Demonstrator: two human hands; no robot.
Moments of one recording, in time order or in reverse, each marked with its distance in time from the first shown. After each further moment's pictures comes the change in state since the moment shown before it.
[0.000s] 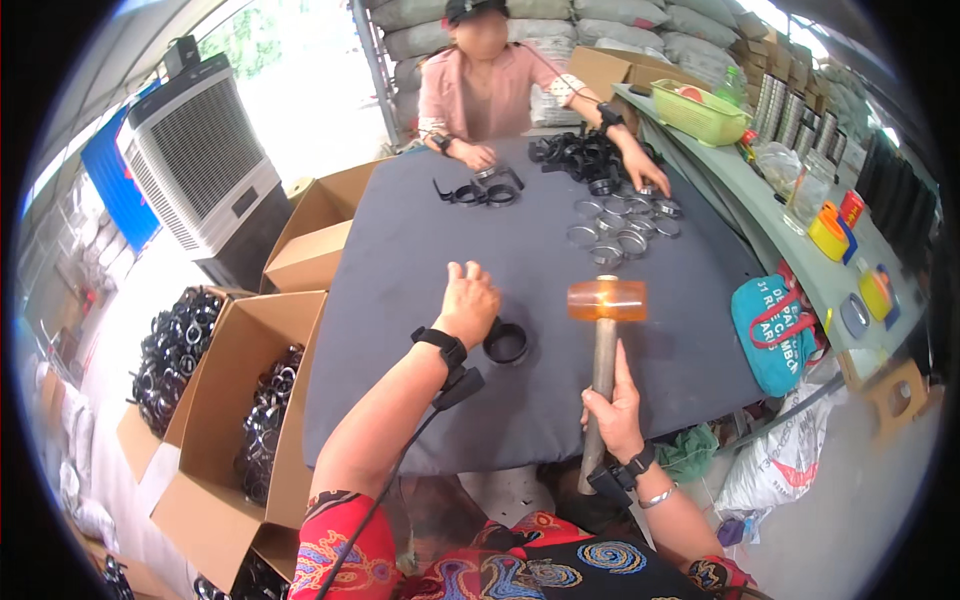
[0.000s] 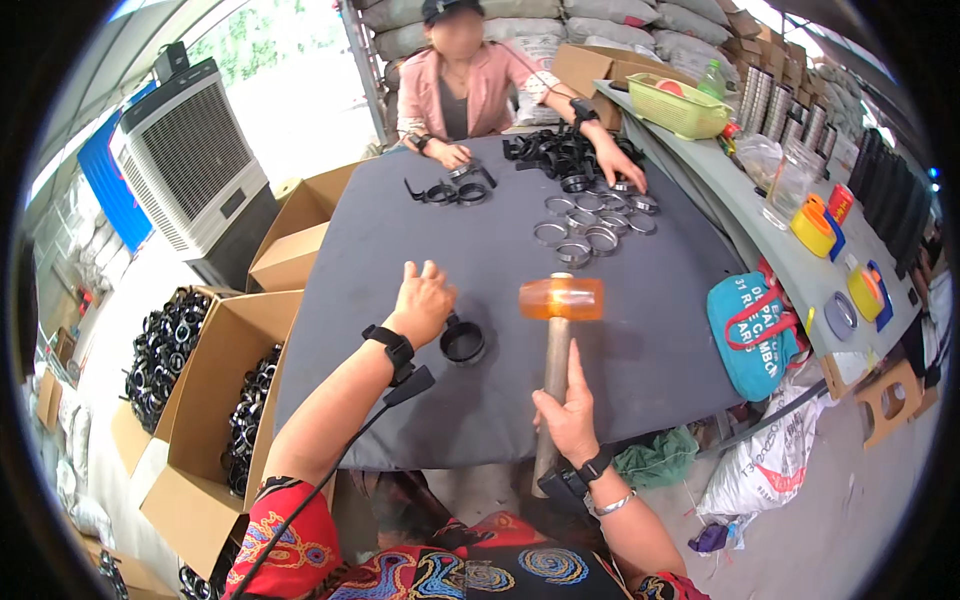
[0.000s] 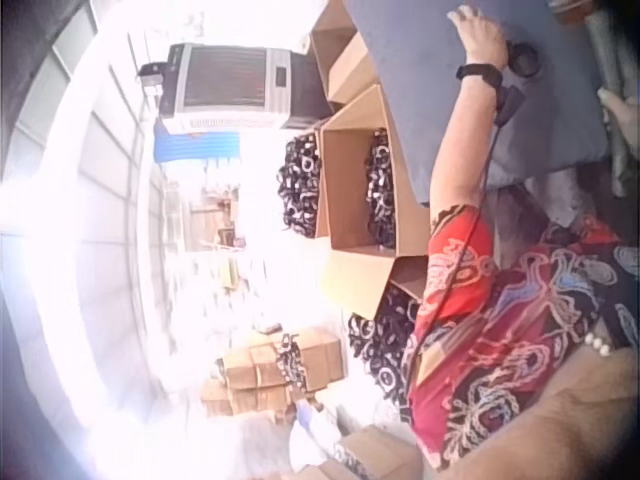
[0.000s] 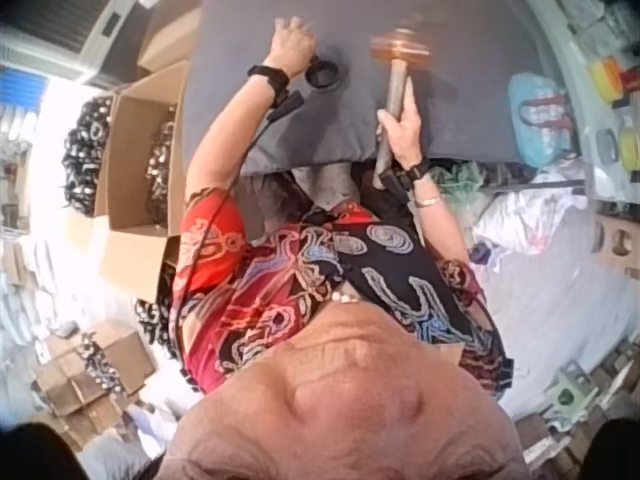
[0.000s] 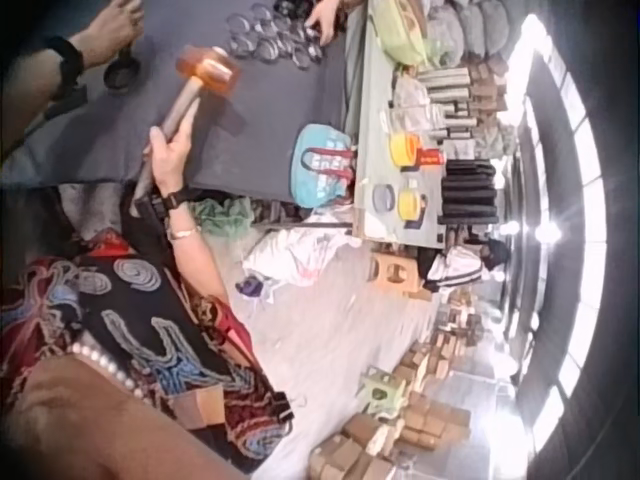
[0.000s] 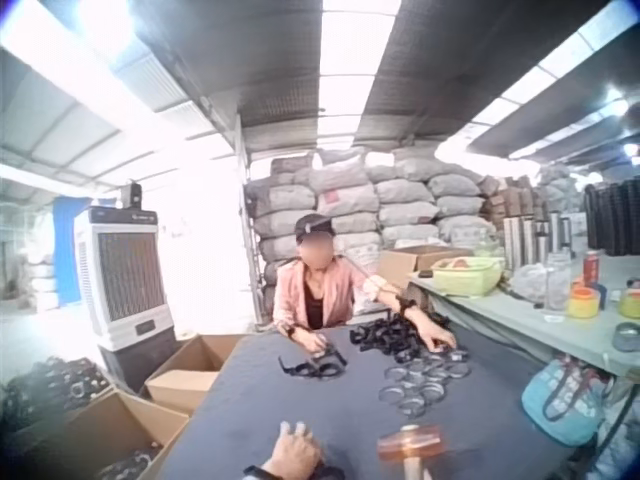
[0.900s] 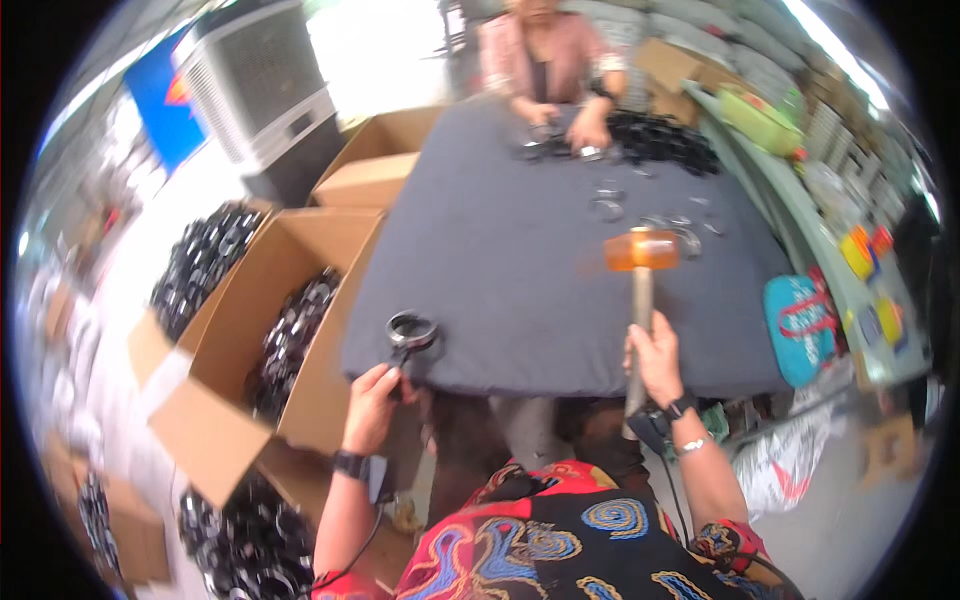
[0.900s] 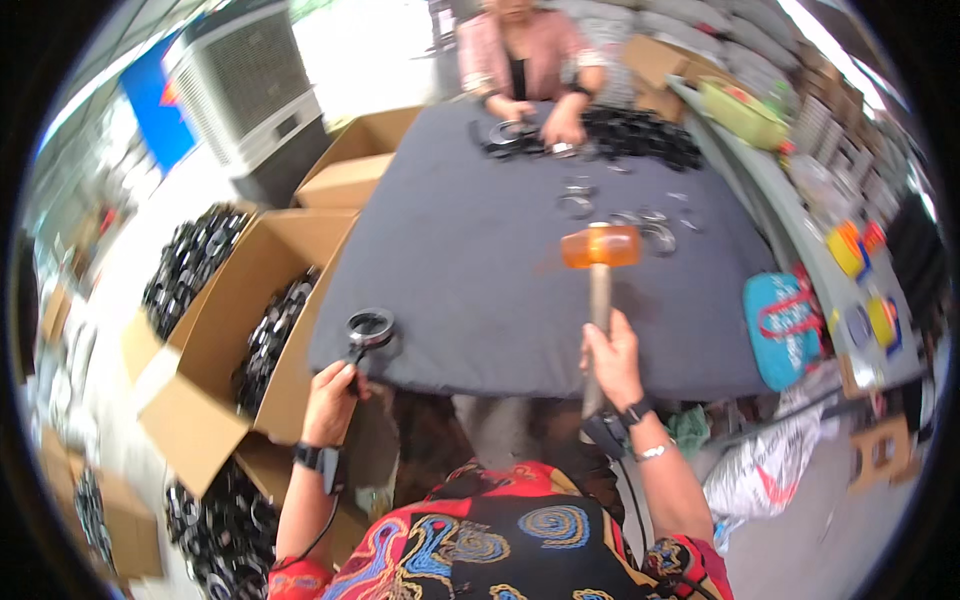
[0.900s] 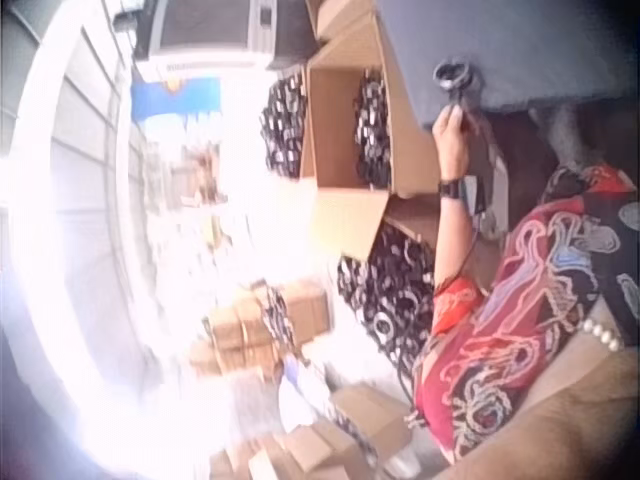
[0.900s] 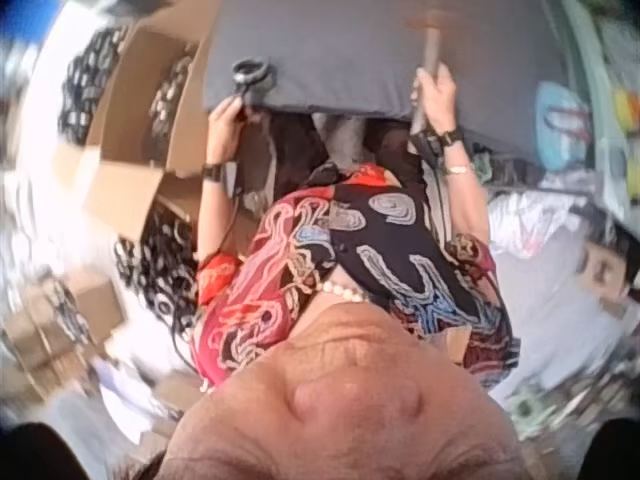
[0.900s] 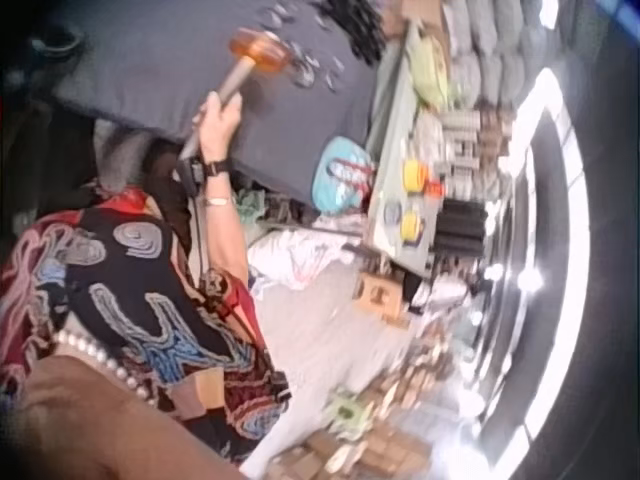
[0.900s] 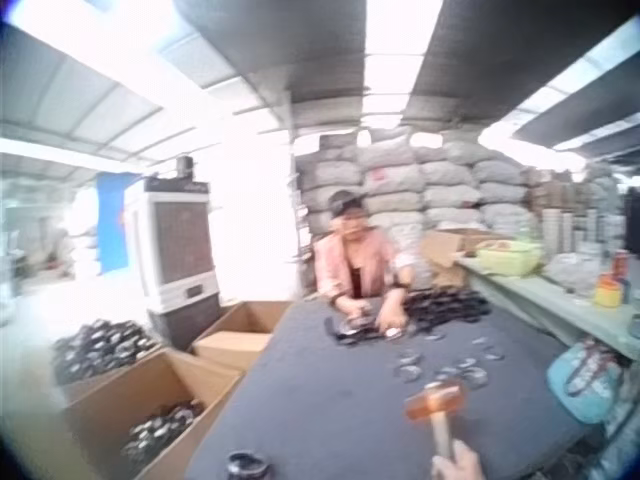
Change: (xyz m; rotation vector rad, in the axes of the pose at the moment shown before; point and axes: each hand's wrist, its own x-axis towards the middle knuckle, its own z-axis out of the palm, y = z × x) left_hand -0.331 0.023 0.061 -2.189 0.429 -0.947; right_hand 0.003 0.010 0.005 -0.158 -0.124 0.058
